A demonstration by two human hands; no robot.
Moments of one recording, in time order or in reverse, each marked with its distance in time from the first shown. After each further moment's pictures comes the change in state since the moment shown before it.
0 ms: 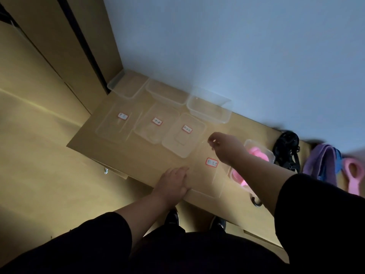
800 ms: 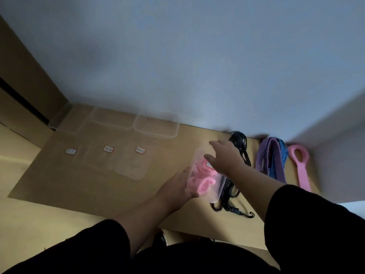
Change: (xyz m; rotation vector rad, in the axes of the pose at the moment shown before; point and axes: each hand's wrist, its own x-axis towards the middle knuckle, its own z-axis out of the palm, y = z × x) left_hand 0.076 0.138 0.027 -0.208 -0.213 0.082; right_hand -0.035 0.131 -0.067 -0.197 0.111 0.099
